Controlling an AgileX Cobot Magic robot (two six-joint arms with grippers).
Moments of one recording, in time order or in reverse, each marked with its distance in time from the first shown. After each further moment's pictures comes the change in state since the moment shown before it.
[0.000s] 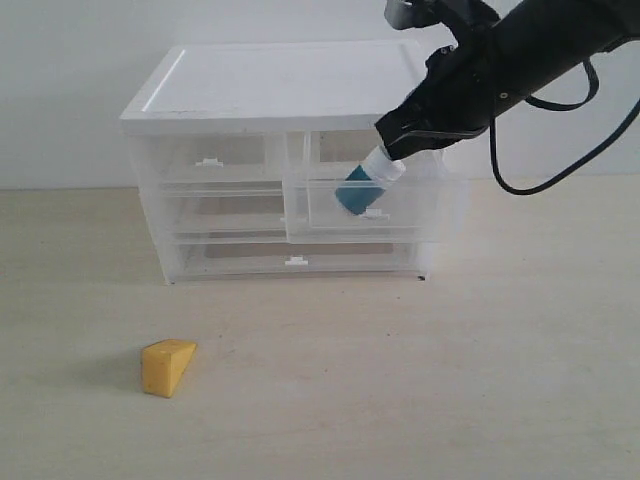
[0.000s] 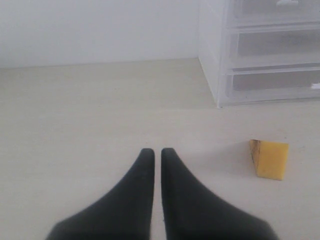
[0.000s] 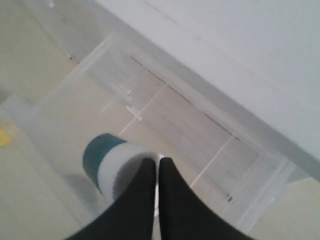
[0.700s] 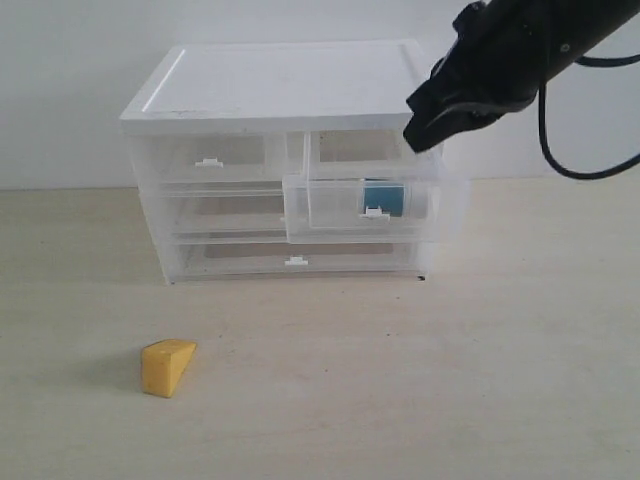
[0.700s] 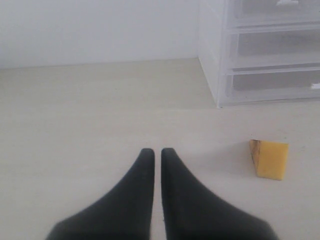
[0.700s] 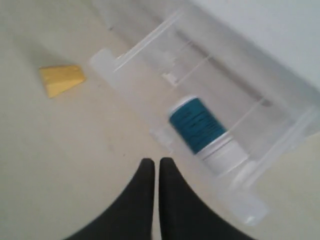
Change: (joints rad) left arm 0.000 0.000 0.000 0.000 0.000 0.000; right arm 0.026 -0.161 0.000 -0.104 0.249 0.064
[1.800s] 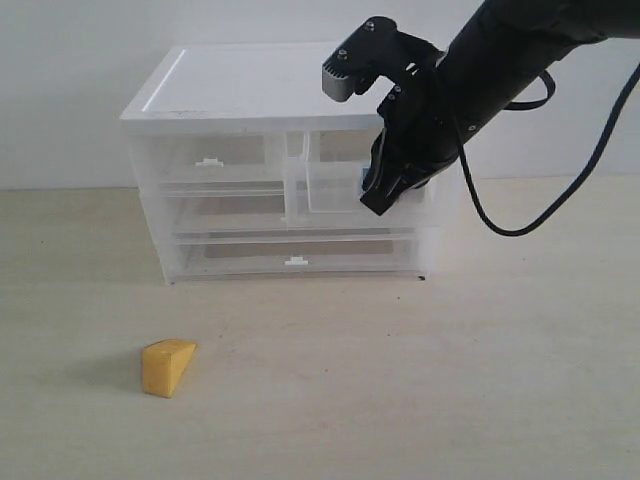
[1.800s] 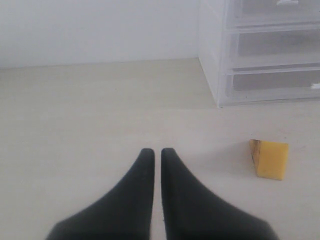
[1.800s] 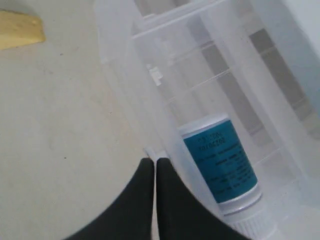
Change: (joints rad) left arm 0.000 0.000 0.000 0.000 0.000 0.000; right arm 0.118 0.166 0.002 -0.183 -0.221 -0.138
